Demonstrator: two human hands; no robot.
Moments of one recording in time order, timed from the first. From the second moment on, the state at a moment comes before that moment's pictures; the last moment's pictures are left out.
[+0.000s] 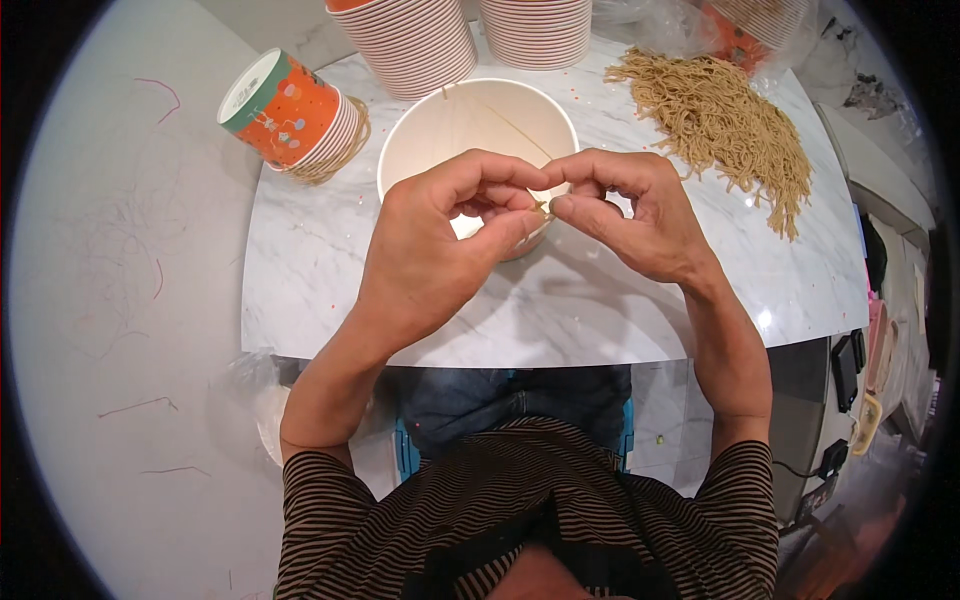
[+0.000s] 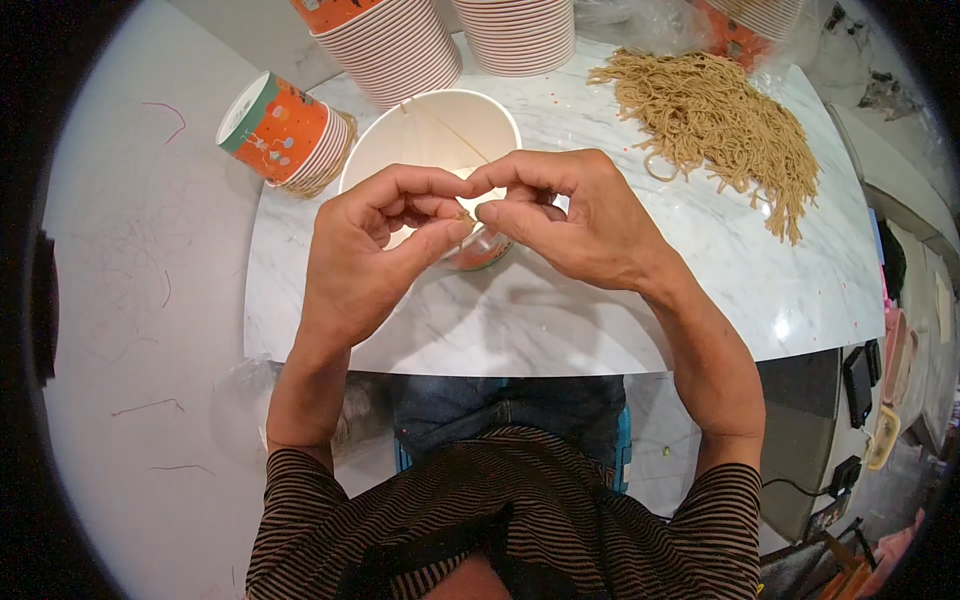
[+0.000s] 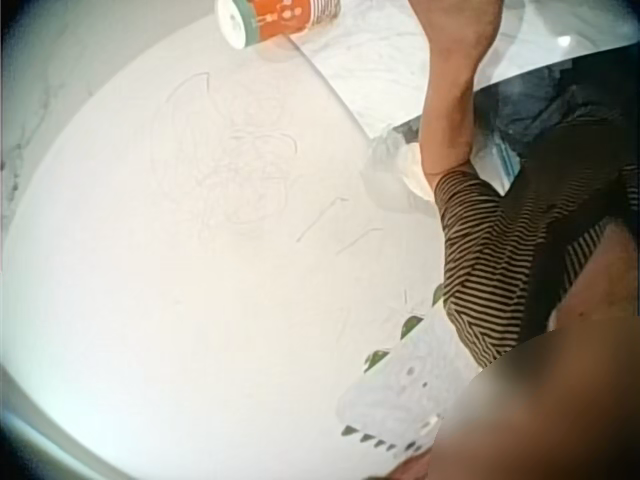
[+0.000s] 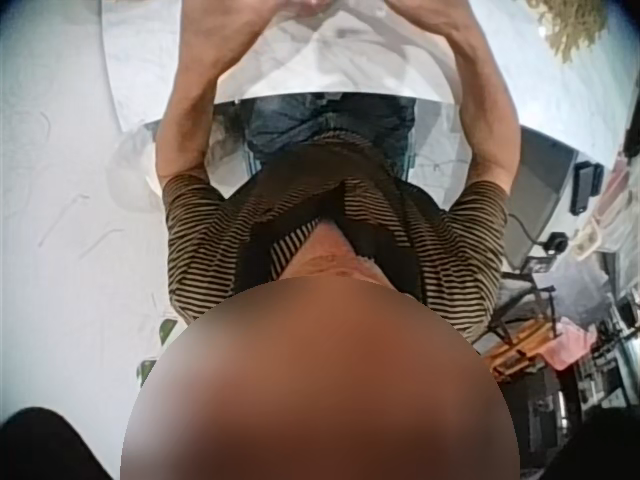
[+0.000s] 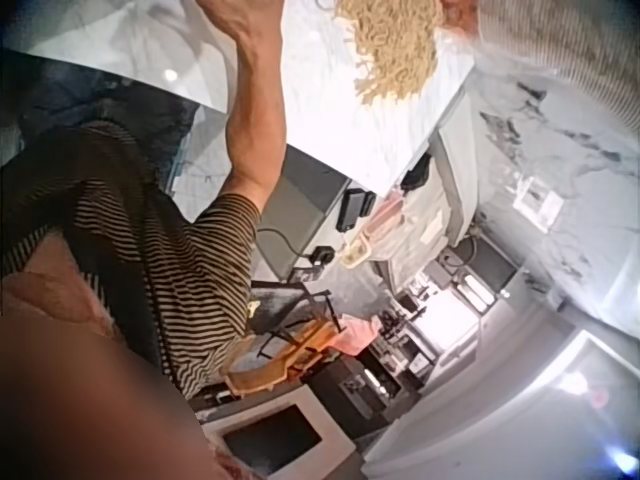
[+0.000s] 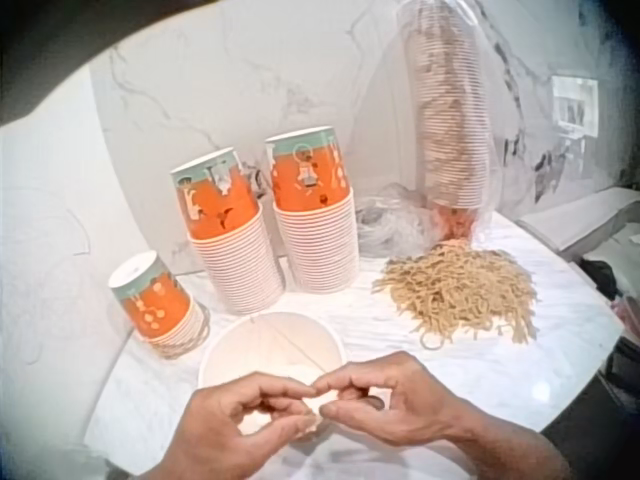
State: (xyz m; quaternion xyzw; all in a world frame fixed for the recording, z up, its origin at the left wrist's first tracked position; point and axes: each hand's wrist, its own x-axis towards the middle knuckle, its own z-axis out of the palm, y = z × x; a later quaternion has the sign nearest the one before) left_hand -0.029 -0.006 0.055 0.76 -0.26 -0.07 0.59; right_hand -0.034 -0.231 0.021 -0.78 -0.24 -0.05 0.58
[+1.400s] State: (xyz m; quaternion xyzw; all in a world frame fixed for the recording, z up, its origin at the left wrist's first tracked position) left_hand -0.046 -0.016 0.056 0.80 -0.23 -0.01 0.55; right_hand -0.061 -0.220 0.012 -0.76 -0.15 -0.06 0.63
